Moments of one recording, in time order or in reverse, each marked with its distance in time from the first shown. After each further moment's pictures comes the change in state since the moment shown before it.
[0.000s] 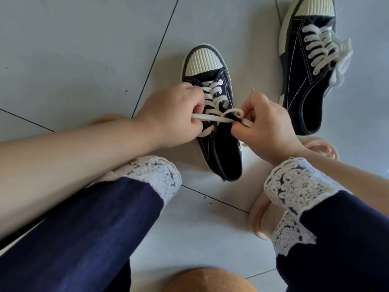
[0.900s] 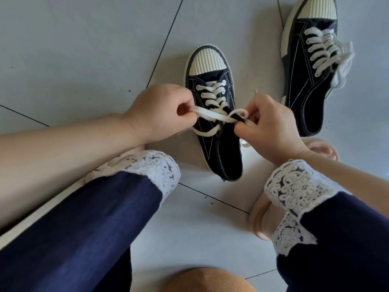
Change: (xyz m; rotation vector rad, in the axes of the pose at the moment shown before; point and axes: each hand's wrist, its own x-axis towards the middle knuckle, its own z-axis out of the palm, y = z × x) left_hand -0.005 -0.012 -0.009 -0.066 0.024 -0.064; right_hand -0.001 -0.001 -0.001 0.020 0.029 0.047
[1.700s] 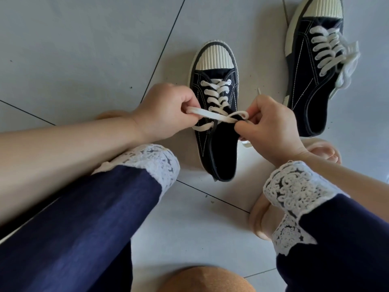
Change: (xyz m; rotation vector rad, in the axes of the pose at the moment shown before) left_hand 0.001 -0.001 0.006 -0.158 -0.009 -0.122; right_hand -0.001 -0.005 0.002 0.080 -0.013 0.072
